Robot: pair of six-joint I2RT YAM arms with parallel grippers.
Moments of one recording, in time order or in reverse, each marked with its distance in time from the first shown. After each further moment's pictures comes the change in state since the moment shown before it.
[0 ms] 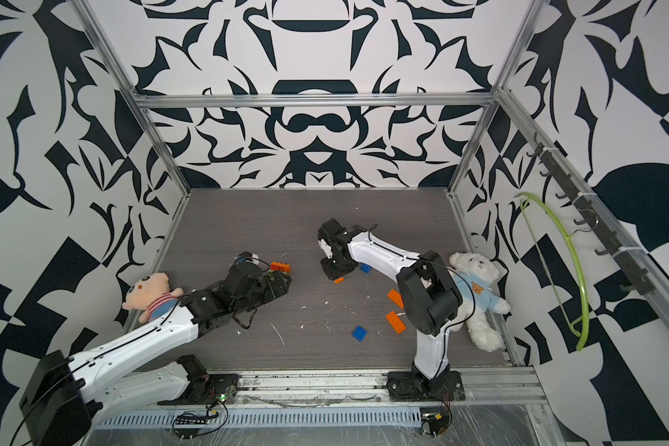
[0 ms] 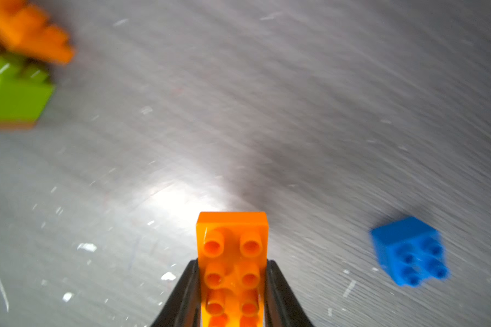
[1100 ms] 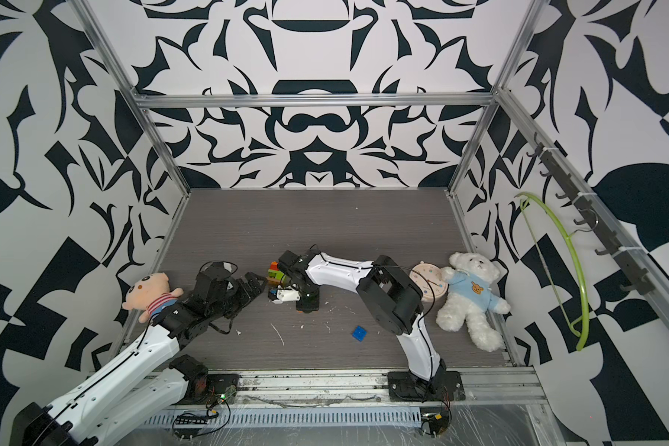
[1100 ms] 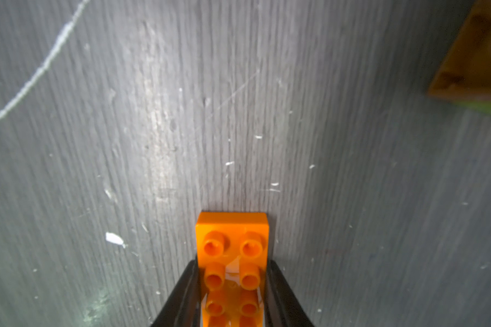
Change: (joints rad) left arm 0.233 -0.161 -0.106 -0.052 0.178 -0.024; right arm 0.248 0.211 0.127 -0.082 -0.042 -0.727
